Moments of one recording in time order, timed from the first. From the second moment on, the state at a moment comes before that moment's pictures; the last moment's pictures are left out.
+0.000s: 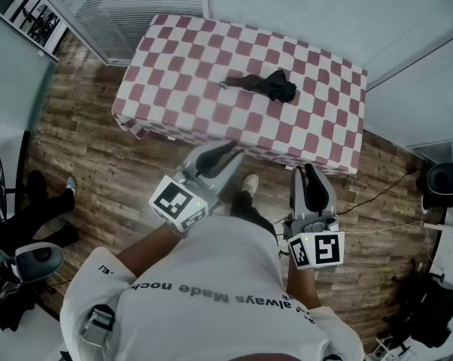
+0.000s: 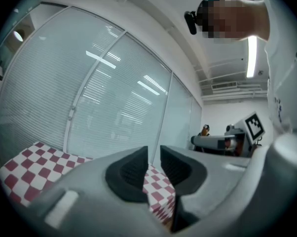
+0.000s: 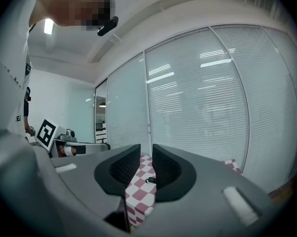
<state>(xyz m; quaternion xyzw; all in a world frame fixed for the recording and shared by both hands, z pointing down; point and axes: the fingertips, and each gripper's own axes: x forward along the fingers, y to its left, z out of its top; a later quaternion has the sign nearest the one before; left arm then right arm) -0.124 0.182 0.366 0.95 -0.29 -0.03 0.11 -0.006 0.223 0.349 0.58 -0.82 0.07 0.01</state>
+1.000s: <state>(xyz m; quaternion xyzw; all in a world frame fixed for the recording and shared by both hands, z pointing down) 0.025 0.020 0.361 0.94 -0.32 -0.02 0.10 0.148 0.056 0.353 0.54 -0.84 0.07 0.01</state>
